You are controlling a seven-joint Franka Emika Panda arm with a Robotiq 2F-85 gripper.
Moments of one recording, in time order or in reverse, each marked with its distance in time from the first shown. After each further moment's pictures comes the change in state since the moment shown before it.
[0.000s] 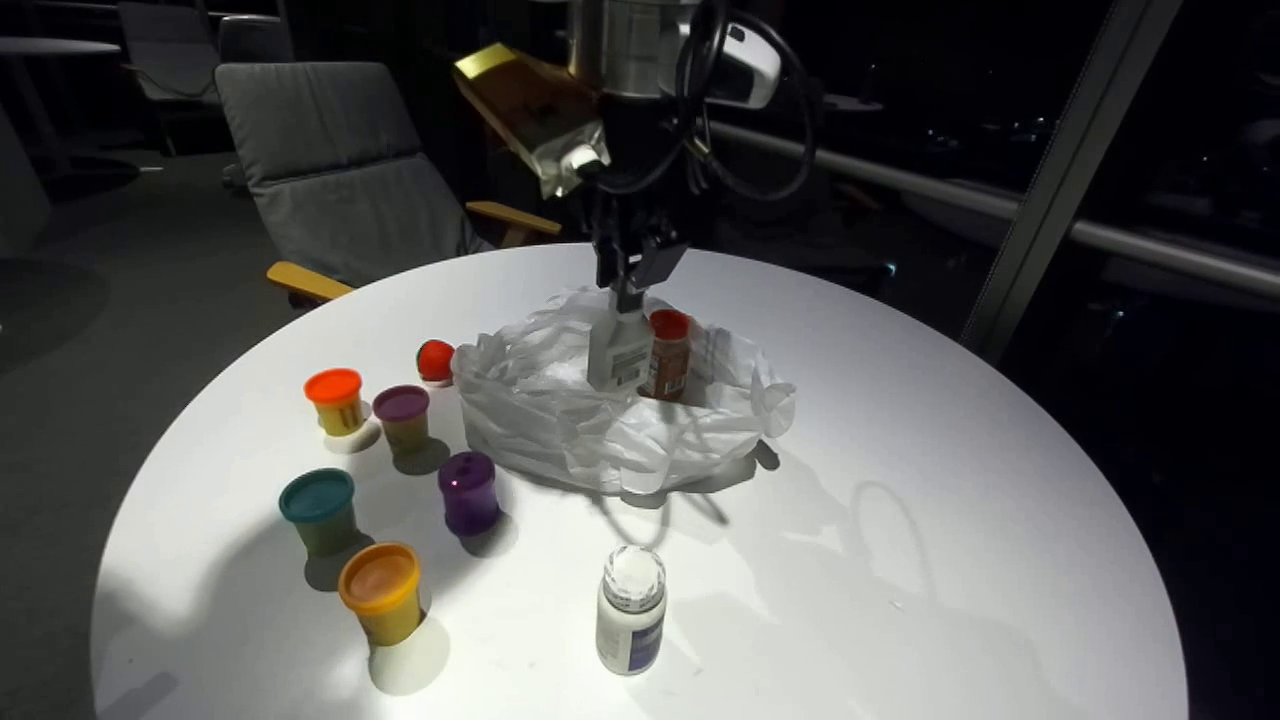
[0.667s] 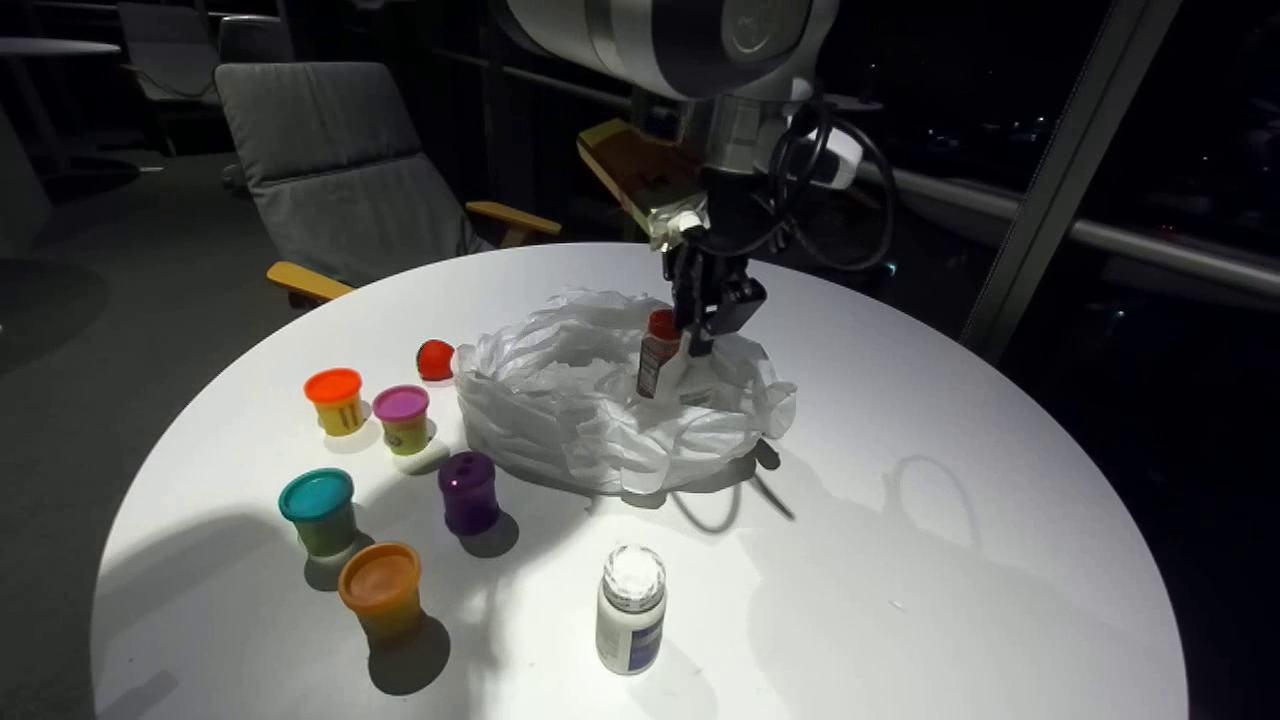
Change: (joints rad) arm -0.045 0.243 -0.046 0.276 0.002 -0.117 0.065
